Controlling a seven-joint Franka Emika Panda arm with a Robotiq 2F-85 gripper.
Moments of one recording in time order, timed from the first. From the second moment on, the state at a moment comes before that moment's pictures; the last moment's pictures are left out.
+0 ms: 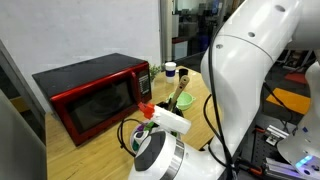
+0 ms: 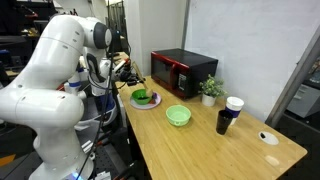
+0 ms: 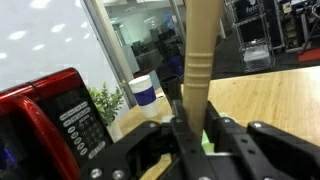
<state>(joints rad) 0.63 0.76 0.32 -1.74 -1.28 1.07 -0.19</state>
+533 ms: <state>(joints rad) 0.63 0.81 0.32 -1.73 -1.28 1.07 -0.23</state>
